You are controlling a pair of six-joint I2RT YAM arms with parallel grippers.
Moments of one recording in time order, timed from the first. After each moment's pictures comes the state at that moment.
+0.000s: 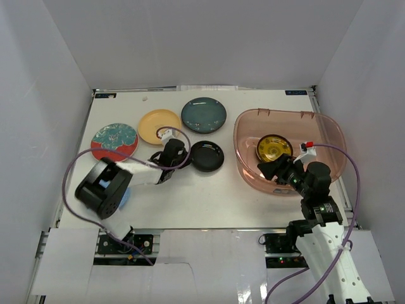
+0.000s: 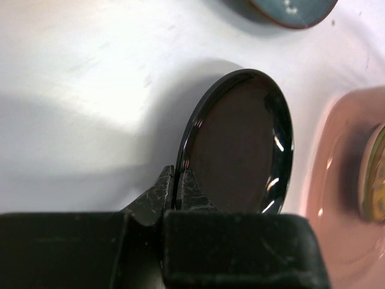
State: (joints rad) left arm -0.61 1.72 0.76 0.34 -0.21 -0.92; right arm 0.14 0.44 0.43 -0.31 -0.38 0.57
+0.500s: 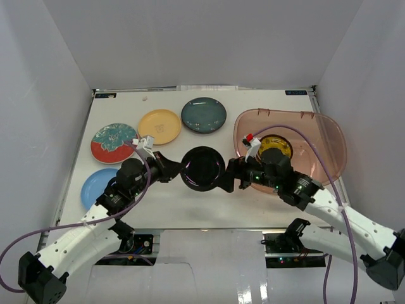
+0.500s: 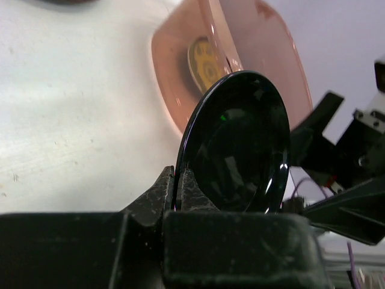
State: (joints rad) left arm -0.62 0.72 0.50 0.03 0.07 -0.79; right arm 0.77 0.78 0.70 -0.31 -0.25 0.54
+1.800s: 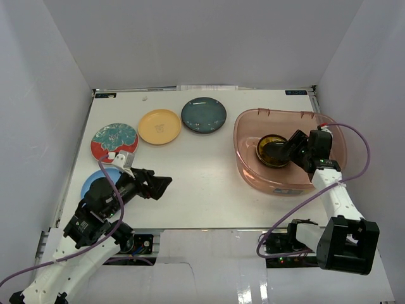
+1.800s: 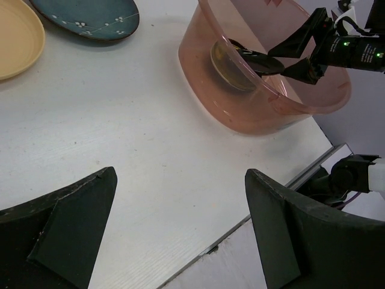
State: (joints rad) left arm -0.63 0.30 0.62 -0.47 0.05 -0.47; right arm -0.08 1.09 0.68 -0.29 -0.04 0.55
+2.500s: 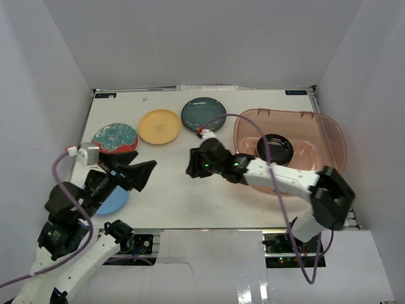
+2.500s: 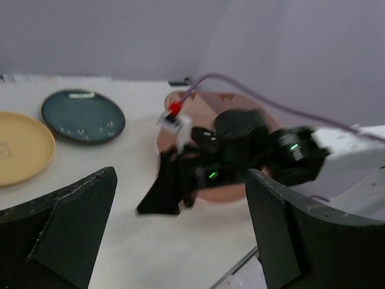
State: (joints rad) left arm -0.60 0.35 0.89 -0.45 0.03 -0.43; right arm 0.97 1.43 1.01 -0.21 0.05 0.64
